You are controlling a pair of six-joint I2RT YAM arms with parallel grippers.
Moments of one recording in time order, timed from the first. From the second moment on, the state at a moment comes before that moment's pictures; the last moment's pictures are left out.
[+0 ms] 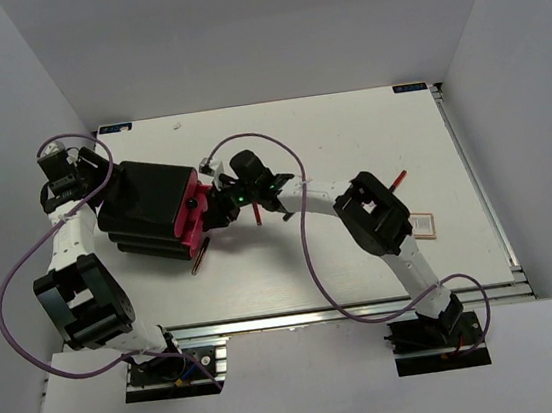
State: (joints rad) left arm 0.37 1.54 1.19 -0.25 0.22 -0.54; right arm 0.86 2.29 1.70 0.13 -0.66 0.20
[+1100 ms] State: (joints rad) left arm 0.35 1.50 1.27 -0.42 0.14 -0.53; right arm 0.76 2.03 1.33 0.14 -0.70 0.06
